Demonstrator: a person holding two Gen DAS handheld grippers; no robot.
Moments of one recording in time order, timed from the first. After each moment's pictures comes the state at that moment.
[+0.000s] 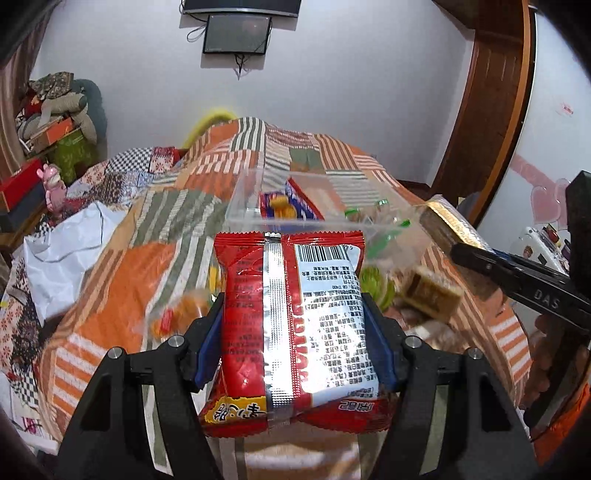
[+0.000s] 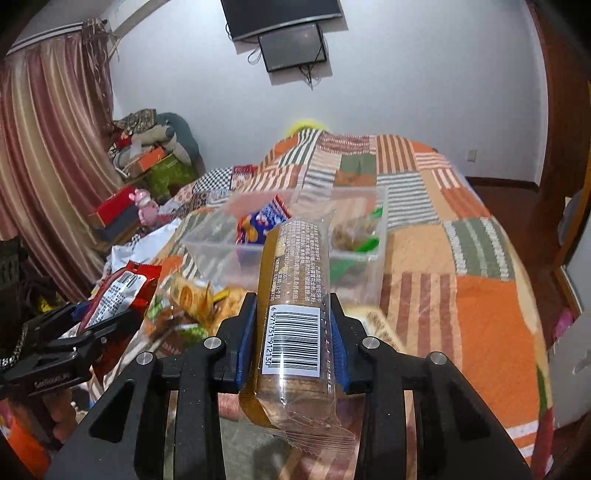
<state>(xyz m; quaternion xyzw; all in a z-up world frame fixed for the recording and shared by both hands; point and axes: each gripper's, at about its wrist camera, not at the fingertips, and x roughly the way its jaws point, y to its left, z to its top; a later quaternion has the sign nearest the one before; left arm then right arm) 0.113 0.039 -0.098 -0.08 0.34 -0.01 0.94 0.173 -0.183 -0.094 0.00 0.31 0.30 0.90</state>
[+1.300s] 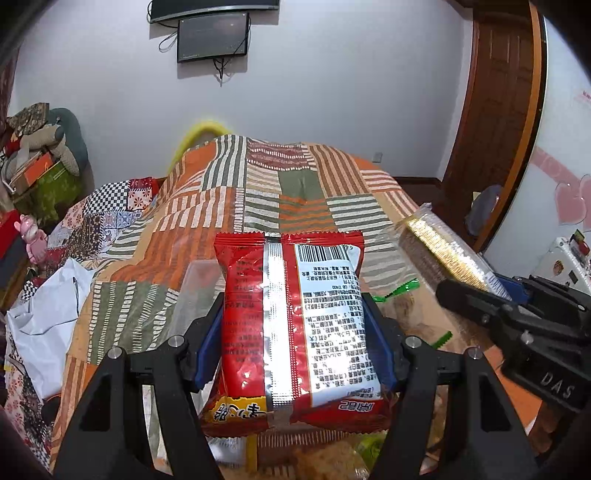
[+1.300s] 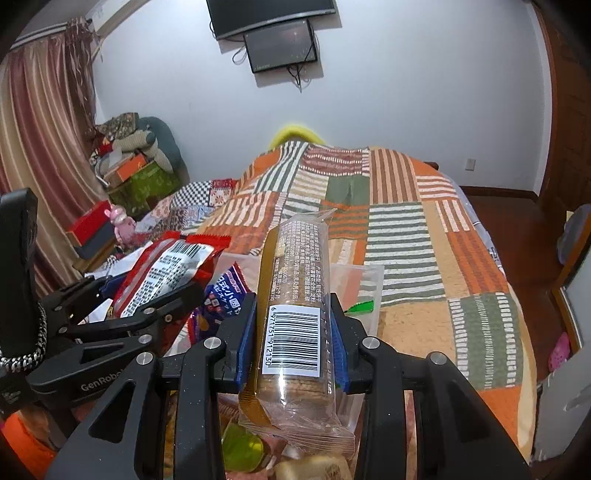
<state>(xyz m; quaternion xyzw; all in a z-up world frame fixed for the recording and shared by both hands) 0.299 0.010 -0.088 -0.03 0.35 0.00 0.94 0.278 -0.148 -0.078 -0.01 0.32 0.29 0.90</state>
